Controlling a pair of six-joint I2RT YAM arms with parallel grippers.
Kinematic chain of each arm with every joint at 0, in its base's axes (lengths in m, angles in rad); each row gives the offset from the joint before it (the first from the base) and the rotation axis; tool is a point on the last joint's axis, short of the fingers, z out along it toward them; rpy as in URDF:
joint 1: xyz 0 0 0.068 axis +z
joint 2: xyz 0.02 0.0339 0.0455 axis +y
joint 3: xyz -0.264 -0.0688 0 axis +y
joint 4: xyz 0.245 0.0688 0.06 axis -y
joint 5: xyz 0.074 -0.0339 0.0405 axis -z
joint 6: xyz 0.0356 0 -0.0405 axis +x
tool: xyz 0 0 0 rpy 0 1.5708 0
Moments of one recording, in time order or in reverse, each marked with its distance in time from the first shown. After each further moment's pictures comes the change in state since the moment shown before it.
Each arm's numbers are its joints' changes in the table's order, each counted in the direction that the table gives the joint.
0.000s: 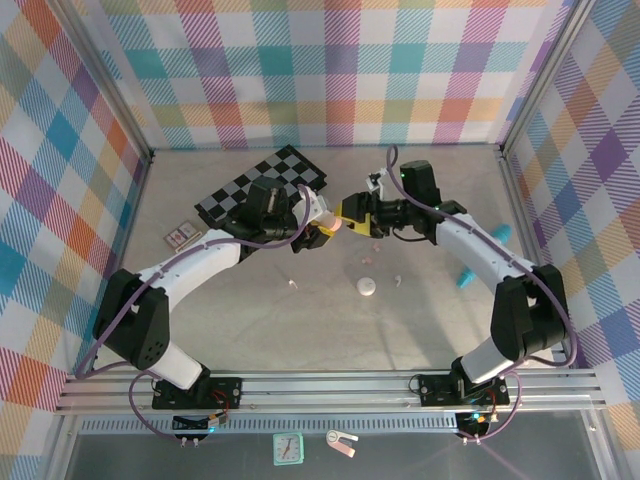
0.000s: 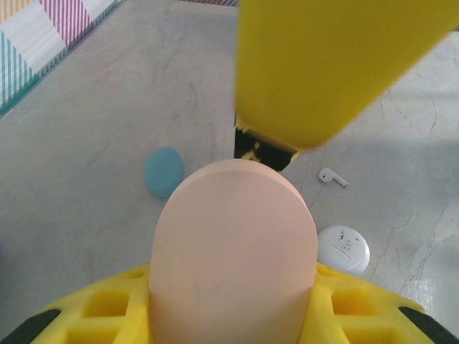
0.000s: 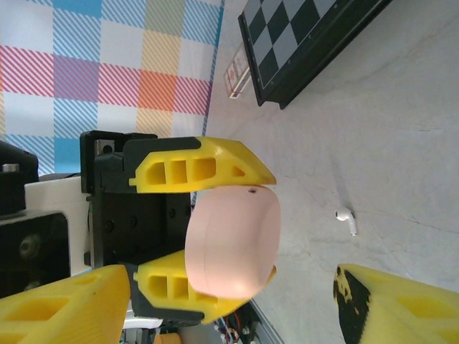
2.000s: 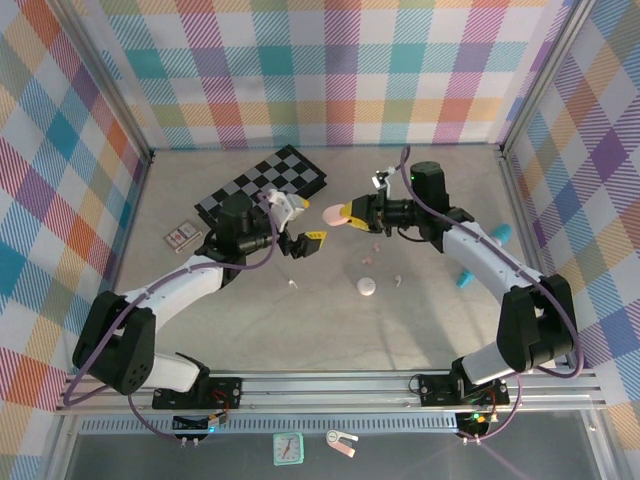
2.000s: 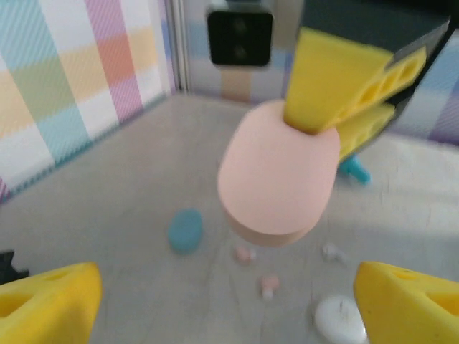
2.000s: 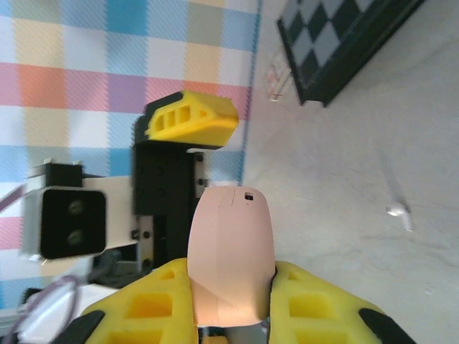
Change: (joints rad) left arm 0.098 -0.151 0.324 0.596 0.089 -0.340; right arm -0.035 -0.083 0.105 0.227 -0.093 0.257
